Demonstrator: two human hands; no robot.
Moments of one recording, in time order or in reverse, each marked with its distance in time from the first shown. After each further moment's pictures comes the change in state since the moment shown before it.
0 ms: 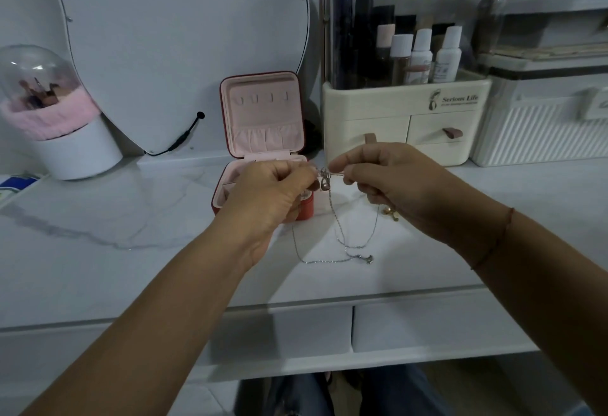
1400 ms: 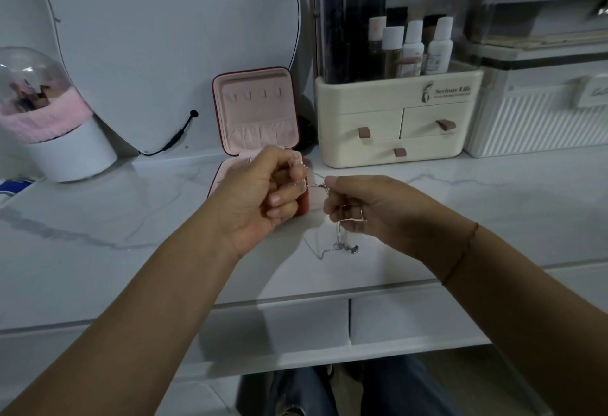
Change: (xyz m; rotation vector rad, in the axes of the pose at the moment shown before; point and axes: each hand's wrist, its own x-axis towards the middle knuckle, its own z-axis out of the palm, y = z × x) left_hand 0.008 0.002 -0.007 -0.394 -0.144 -0.176; right_hand 0.002 0.032 0.018 0.403 -0.142 0.227
